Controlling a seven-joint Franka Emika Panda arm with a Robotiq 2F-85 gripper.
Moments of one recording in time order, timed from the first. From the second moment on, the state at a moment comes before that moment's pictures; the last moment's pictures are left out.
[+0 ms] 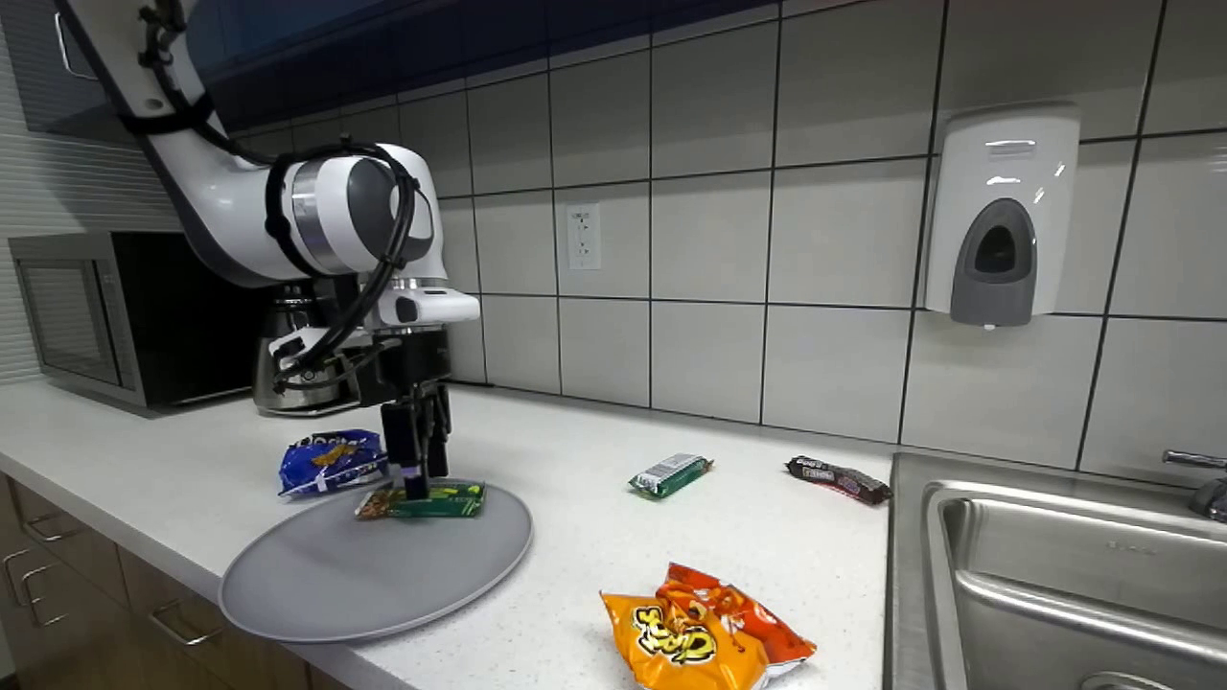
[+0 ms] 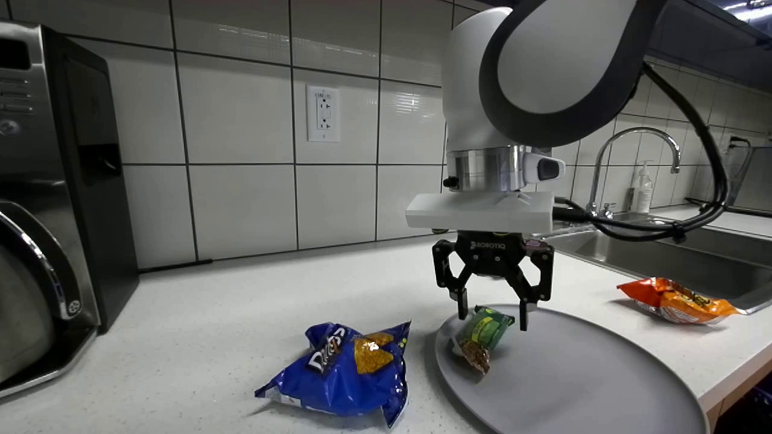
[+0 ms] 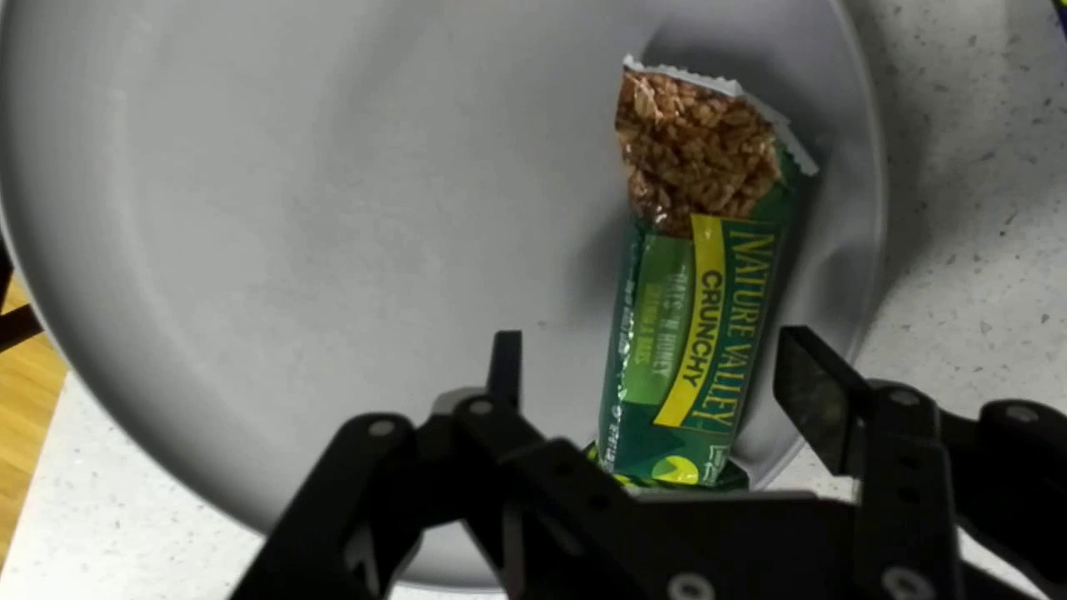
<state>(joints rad) 0.29 0.16 0.04 -2.39 -0.18 2.45 1.37</state>
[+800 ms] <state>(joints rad) 0.26 0.15 0.04 -2.38 -0.18 2.45 1.34</state>
